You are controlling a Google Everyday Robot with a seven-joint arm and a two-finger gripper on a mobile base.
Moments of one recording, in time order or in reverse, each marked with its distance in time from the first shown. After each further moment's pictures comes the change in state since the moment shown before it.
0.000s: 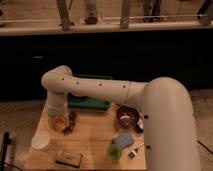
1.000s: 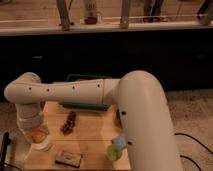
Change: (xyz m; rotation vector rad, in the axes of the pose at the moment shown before) arm -0.024 -0.080 0.019 -0.064 -0.041 -0.210
